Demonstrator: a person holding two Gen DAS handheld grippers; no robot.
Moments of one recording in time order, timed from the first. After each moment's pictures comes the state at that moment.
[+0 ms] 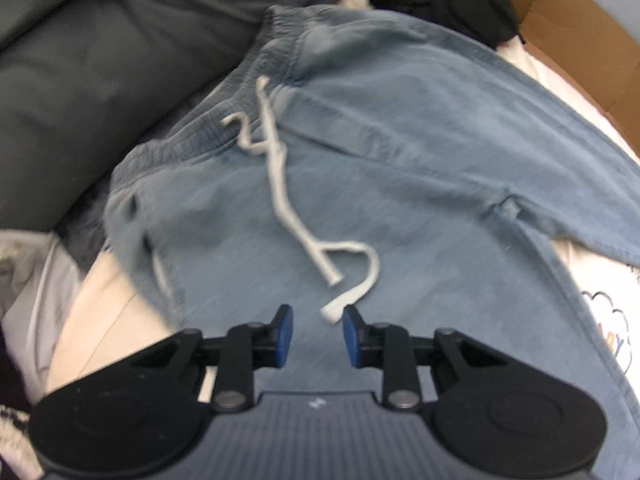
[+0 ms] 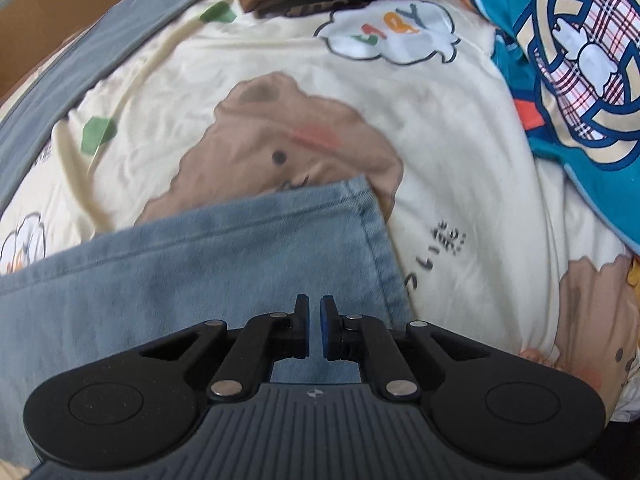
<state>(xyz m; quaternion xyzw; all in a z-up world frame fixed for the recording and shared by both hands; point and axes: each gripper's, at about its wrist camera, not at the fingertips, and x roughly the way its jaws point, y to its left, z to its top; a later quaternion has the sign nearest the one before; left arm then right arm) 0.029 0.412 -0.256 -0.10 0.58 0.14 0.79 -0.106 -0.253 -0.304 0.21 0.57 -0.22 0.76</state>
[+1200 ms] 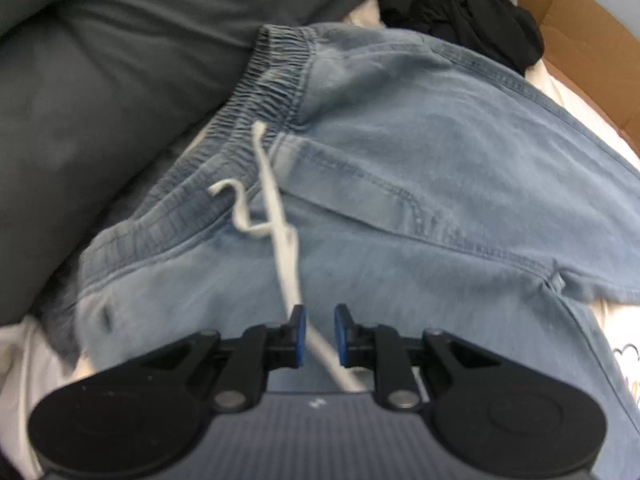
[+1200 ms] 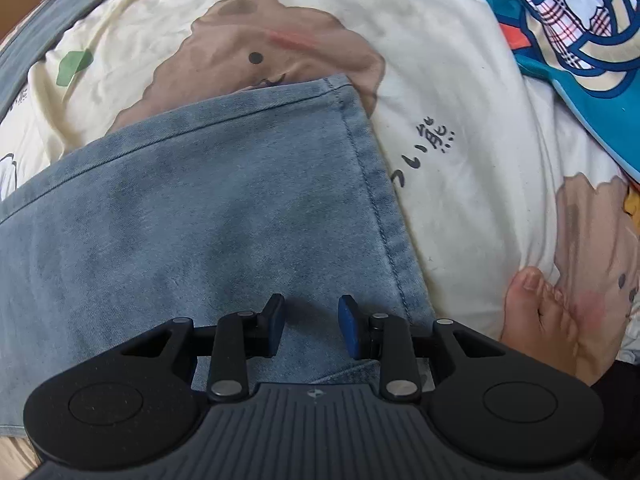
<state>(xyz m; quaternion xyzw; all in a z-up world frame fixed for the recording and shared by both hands) 0.120 0.442 -0.290 -0.08 0.57 0.12 0.81 -0.144 -0.230 -0.327 0.22 0.62 -0.24 0.71</state>
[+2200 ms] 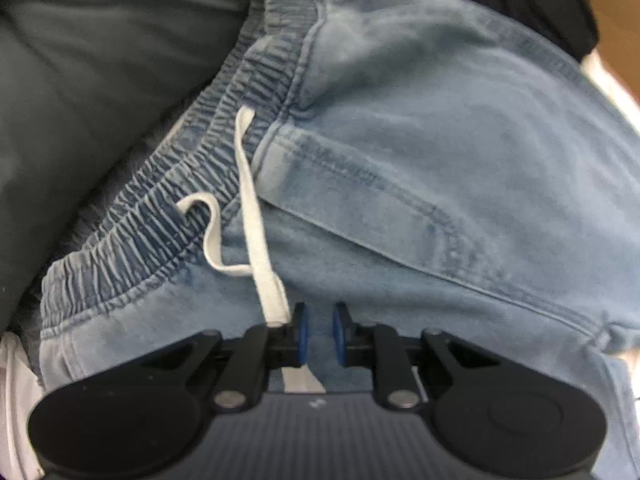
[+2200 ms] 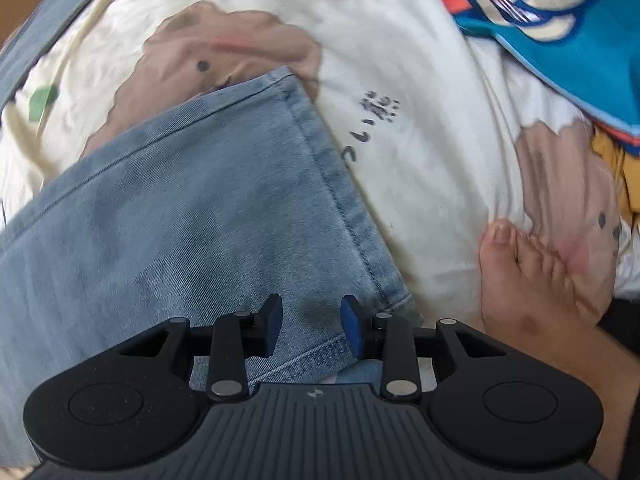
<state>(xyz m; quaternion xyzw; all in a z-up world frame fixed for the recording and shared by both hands) 0.154 0.440 -0.316 -0.10 0.60 0.14 0.78 -0.176 -0.237 -0.309 0.27 0.61 -0.29 0.69</state>
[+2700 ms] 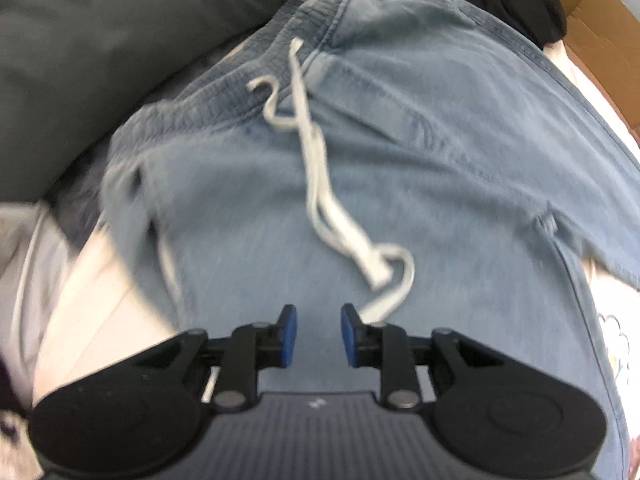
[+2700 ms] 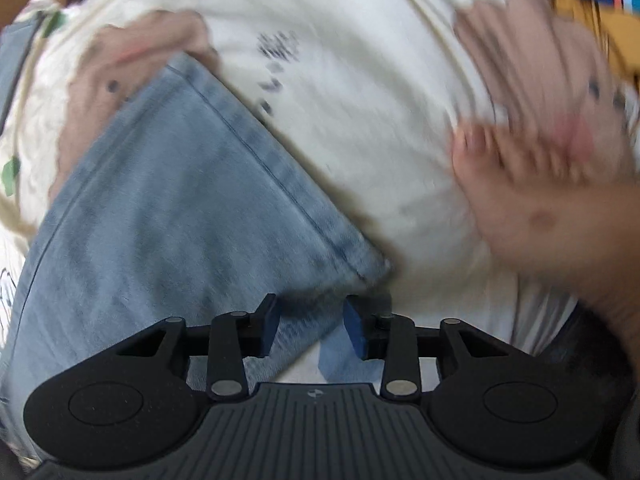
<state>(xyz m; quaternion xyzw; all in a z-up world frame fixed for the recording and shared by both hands) 0.041 0.429 -0.275 -0.15 0.62 0.15 0.76 -0.223 -0.269 -0.338 0.43 0.58 -0.32 0.61</state>
